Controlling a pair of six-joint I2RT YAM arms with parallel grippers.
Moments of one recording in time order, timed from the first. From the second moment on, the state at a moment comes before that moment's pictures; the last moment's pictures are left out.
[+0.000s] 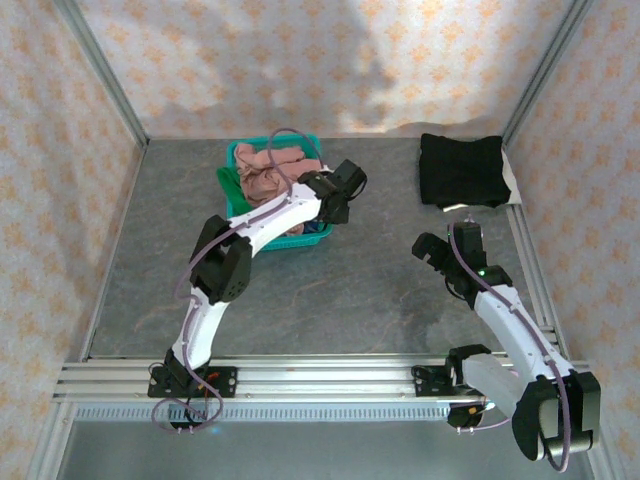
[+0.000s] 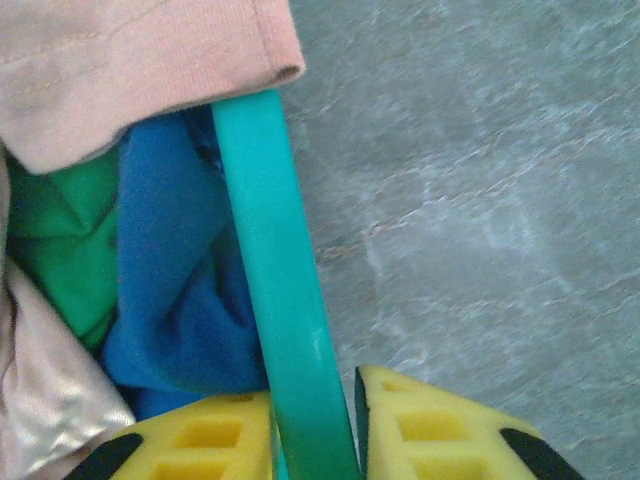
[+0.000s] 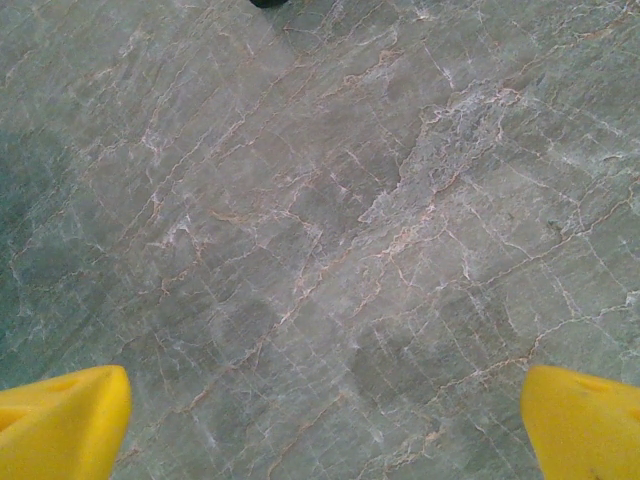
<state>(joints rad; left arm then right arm) -0.66 2.15 1.89 -0.94 -0.31 -0.59 0.14 0.95 0.59 -0.49 0.06 0.64</state>
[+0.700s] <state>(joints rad) -0.17 1.94 1.55 -0.89 -0.45 -0.04 0.14 0.95 0.59 -0.49 0.07 0.64</state>
